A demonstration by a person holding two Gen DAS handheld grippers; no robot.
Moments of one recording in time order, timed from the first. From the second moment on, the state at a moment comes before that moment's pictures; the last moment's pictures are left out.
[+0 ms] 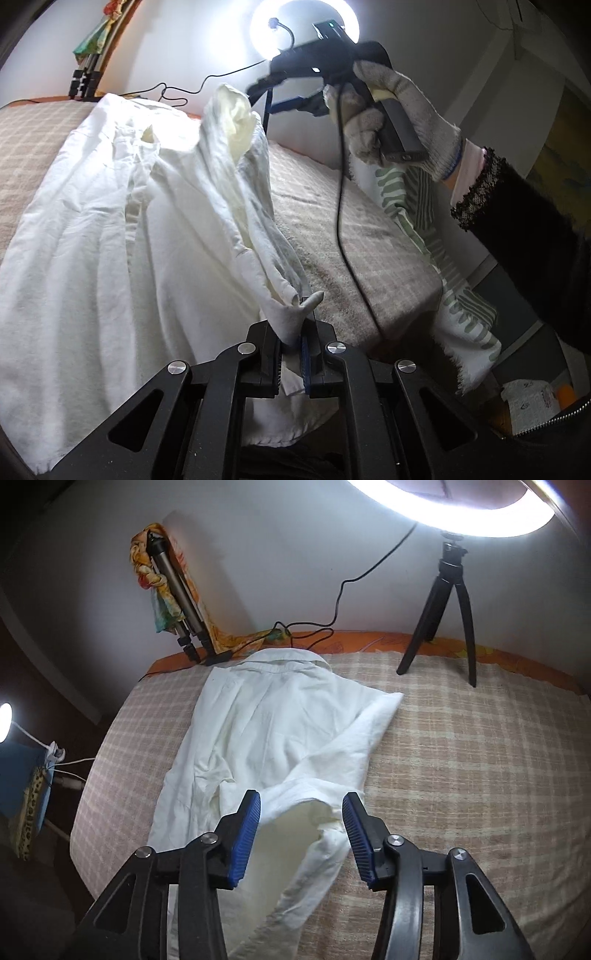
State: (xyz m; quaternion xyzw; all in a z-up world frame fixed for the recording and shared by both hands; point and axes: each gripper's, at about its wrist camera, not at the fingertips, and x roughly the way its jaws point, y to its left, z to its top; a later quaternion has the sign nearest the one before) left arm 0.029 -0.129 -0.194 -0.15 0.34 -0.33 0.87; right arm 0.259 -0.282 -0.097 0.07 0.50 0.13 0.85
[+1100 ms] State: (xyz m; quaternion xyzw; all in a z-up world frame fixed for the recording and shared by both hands) left arm 0.024 -0.100 -0.212 -0.20 0.37 -0.32 0.85; right arm 0.284 -0.121 -0.158 -0.17 0.53 0.15 0.82
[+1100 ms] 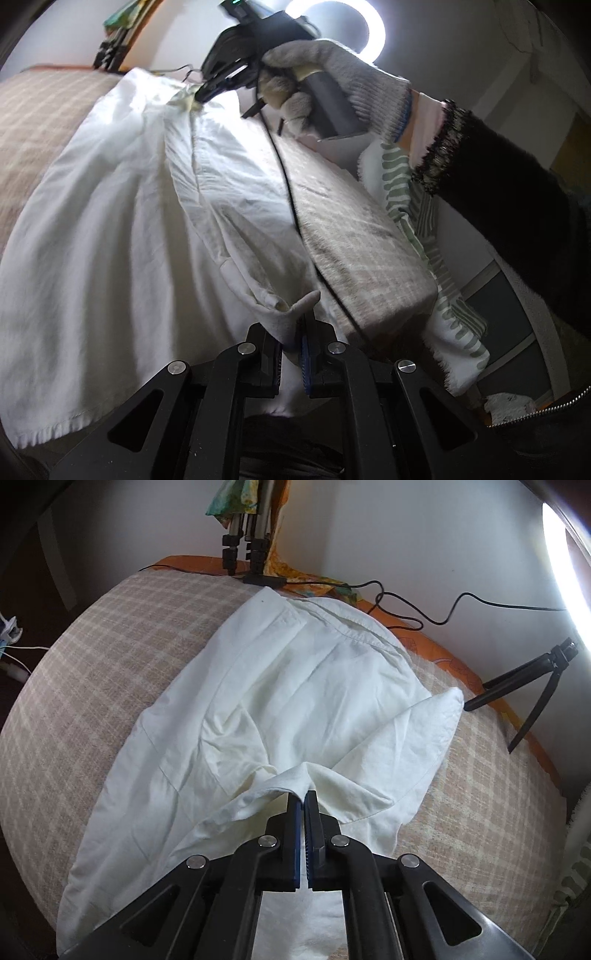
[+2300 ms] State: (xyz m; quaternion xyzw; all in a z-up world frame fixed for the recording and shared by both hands) left arm 0.022 -0.044 -0.160 -0.16 0.40 -0.32 0.84; right arm 0.066 -0.286 -0.164 0.09 0.51 0.21 0.83
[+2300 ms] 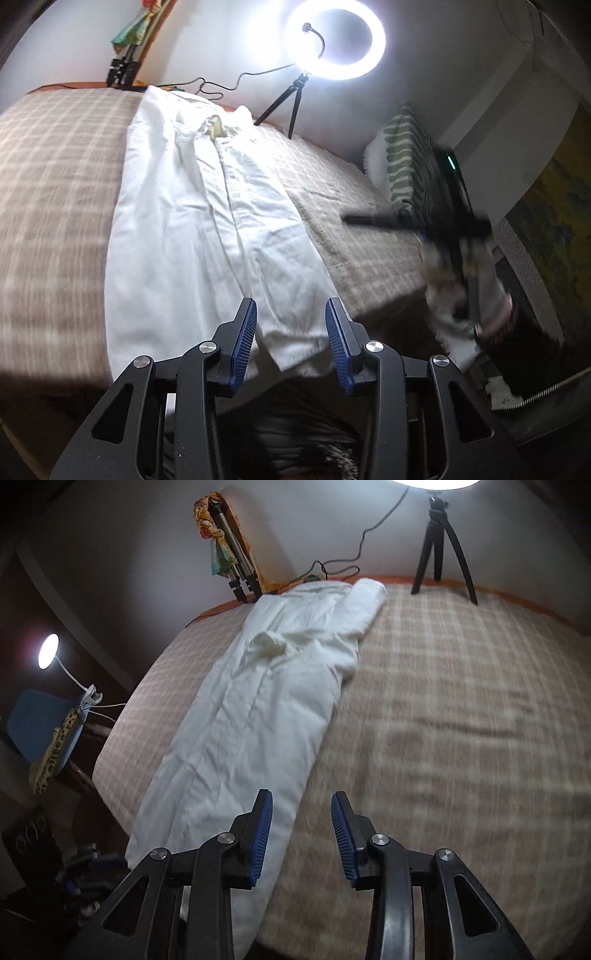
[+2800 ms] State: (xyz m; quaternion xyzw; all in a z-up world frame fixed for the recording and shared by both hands) left arm 0.069 -0.065 -0.201 -0.15 0.48 -0.32 0.80; right arm -0.024 -0.277 -0.210 0.13 0.55 0.26 0.78
